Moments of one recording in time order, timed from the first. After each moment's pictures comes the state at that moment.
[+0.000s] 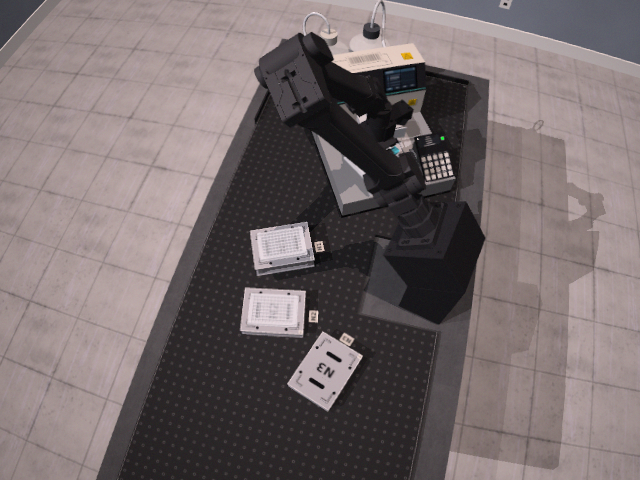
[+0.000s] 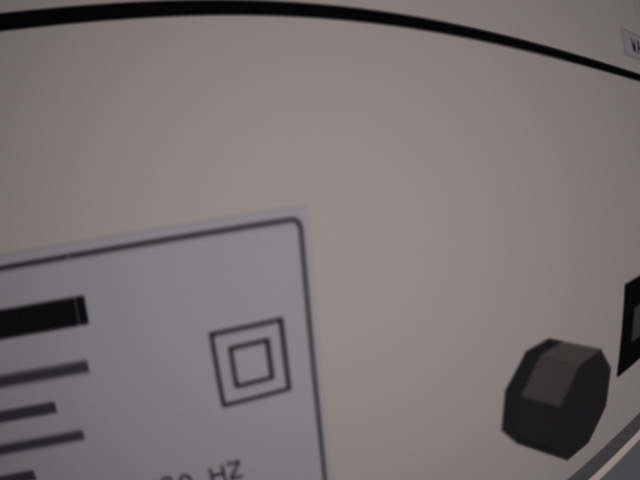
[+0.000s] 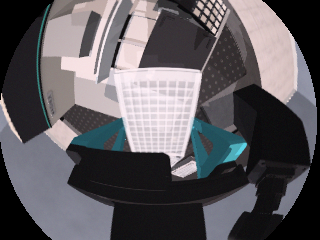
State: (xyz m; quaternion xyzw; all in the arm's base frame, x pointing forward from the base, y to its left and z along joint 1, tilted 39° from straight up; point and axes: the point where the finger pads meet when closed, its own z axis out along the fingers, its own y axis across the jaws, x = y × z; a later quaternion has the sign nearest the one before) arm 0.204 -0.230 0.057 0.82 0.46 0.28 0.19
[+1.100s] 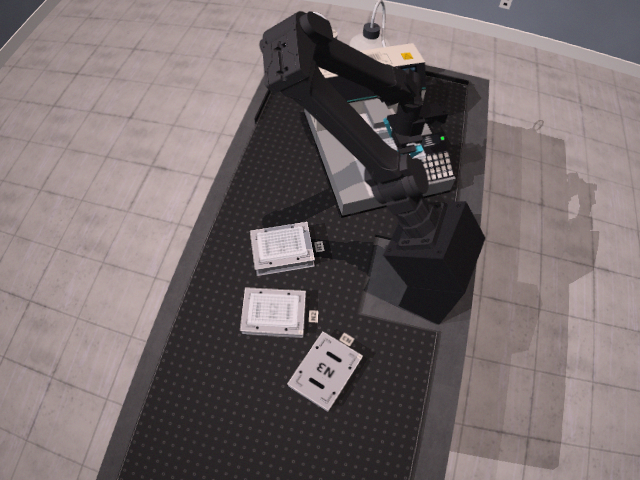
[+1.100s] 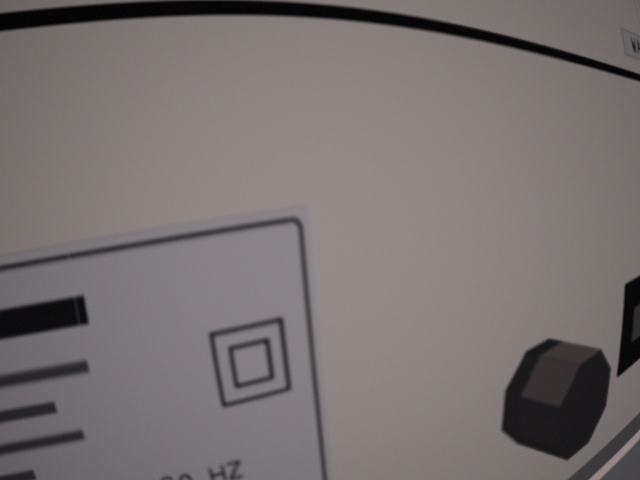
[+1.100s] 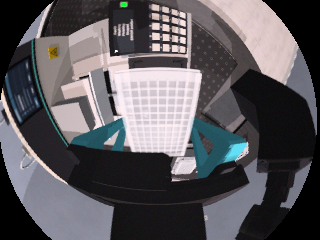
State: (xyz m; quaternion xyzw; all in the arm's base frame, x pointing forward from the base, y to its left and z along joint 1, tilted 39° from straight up) arm 0.148 -0.279 0.024 0.89 0.29 0.31 0.14
